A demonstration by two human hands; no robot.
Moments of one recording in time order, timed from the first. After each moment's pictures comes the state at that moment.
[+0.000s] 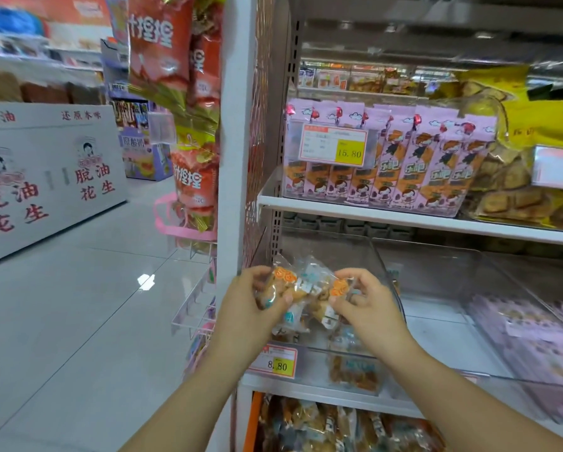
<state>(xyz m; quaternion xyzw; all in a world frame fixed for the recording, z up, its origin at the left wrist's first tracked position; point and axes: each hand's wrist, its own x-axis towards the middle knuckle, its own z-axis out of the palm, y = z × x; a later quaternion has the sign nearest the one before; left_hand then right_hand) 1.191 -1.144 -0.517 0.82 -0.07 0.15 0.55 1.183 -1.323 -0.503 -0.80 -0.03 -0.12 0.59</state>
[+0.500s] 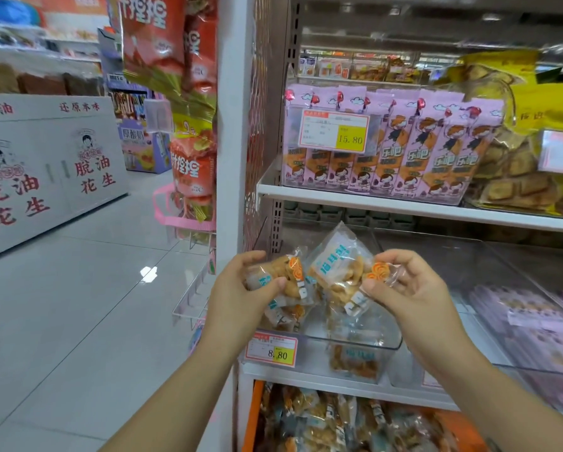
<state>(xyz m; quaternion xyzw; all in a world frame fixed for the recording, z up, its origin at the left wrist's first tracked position) 1.195 -1.140 -0.515 0.75 -0.04 0.15 0.64 1.156 -1.351 -0.487 -0.72 -0.07 -0.19 0.66</state>
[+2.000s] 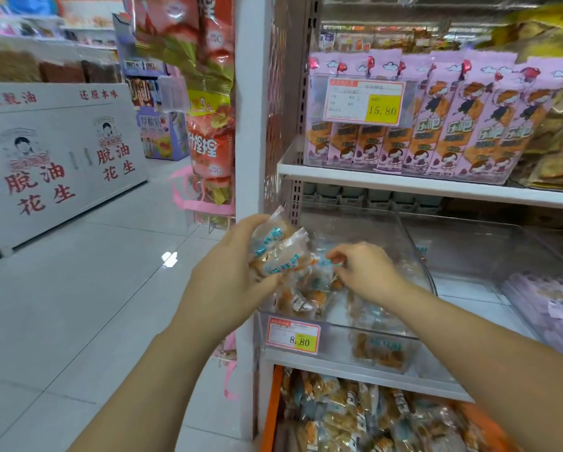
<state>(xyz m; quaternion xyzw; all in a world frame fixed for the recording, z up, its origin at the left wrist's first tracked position) 1.175 -1.101 -0.486 0.90 -0.14 0.21 0.37 1.261 -1.323 -0.521 -0.97 -0.12 -0.12 0.15</state>
